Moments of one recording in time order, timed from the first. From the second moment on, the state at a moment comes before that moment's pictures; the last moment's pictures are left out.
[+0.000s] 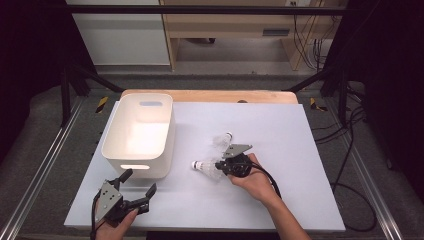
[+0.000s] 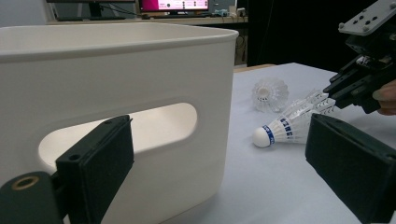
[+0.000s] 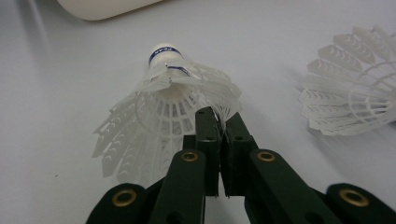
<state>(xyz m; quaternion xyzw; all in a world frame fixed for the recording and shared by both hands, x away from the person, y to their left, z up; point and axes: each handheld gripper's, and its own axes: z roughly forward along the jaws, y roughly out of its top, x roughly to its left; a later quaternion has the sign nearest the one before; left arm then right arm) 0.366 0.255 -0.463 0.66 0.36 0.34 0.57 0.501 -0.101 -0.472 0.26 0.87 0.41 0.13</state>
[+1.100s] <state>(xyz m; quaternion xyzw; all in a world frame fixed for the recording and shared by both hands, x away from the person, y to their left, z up) 0.364 0.261 -0.462 0.65 0.36 0.35 0.57 0.490 -0.116 -0.466 0.30 0.86 0.38 0.16</state>
